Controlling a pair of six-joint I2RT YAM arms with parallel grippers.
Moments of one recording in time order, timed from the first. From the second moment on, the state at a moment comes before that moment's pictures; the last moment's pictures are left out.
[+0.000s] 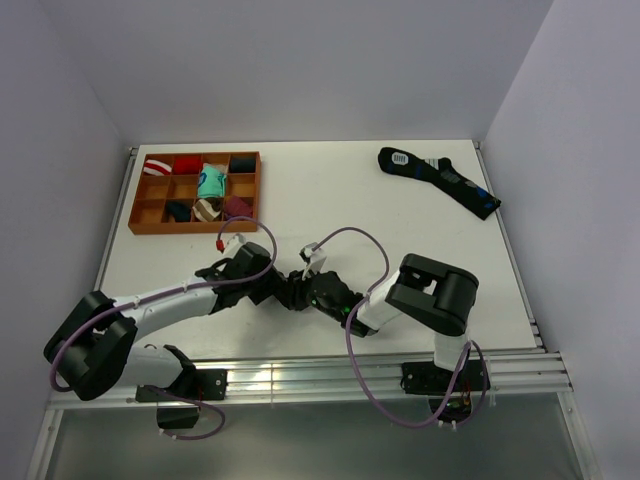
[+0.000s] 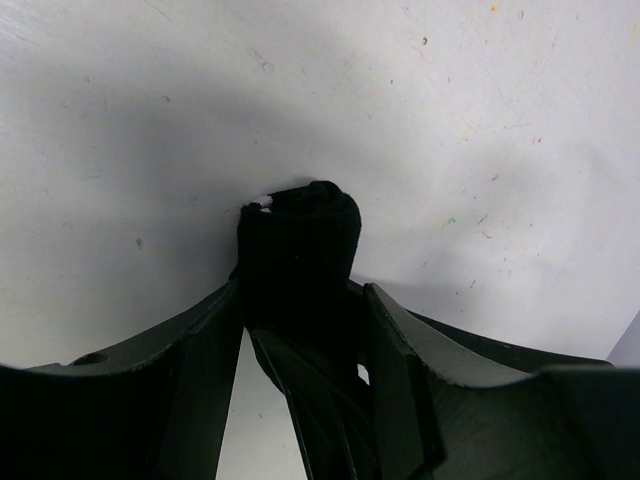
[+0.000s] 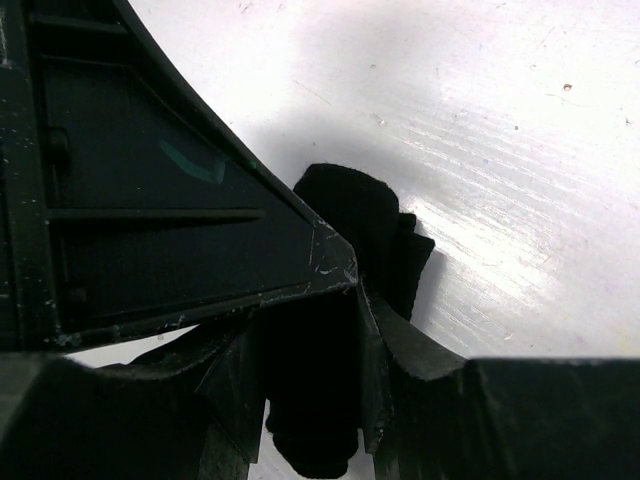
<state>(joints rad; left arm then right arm) -0.73 1.31 0.59 -0.18 -0.17 -1.28 1.06 1.88 0.56 0.95 0.18 0.58</state>
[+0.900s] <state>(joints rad) -0.72 1.37 0.55 -0.09 -0.17 -1.33 1.02 1.91 0.53 1.03 0.09 0.61</state>
